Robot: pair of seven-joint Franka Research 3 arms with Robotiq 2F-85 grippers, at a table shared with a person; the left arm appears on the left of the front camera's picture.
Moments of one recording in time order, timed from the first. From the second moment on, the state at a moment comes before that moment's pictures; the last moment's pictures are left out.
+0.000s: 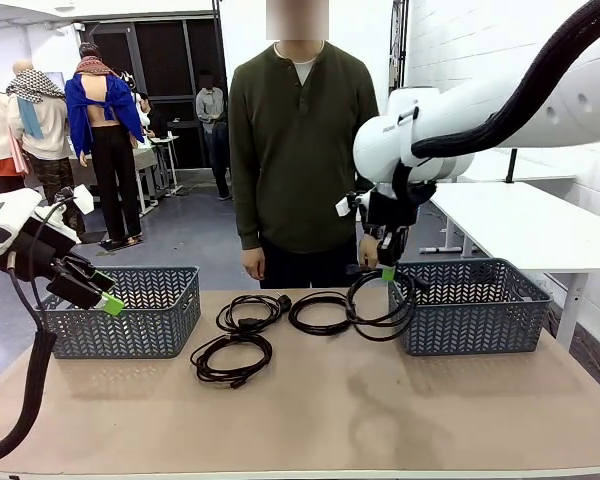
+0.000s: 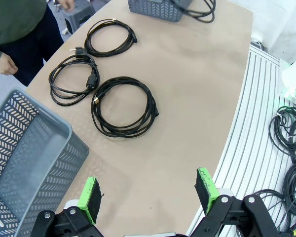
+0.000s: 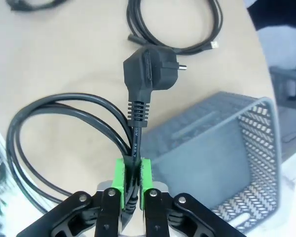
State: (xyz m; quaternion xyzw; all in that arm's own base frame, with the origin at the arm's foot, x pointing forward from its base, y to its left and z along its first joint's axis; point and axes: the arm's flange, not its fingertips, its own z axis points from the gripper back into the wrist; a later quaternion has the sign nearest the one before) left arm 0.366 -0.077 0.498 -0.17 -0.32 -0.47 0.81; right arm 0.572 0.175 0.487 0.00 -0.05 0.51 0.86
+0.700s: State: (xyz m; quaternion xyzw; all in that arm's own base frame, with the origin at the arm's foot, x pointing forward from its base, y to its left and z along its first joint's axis) left arm 0.366 -0.077 0.498 -0.17 -0.32 -0.47 0.81; right arm 0.580 0.153 0.497 -0.02 -0.05 0.57 0.82
